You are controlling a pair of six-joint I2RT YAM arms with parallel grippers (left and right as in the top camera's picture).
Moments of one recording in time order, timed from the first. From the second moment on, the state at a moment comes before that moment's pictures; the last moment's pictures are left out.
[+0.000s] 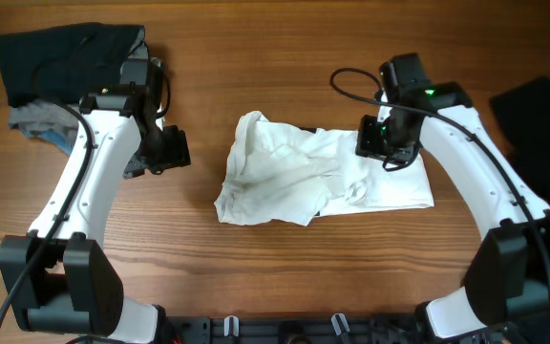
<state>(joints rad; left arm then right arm) -0.08 1.66 1.33 -1.19 -0.05 -0.31 0.19 1.70 1.31 -1.02 -0.16 0.39</state>
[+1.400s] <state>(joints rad) -0.40 1.81 1.65 -1.32 0.19 -0.15 0.08 1.61 1.32 -1.09 -0.20 0.26</state>
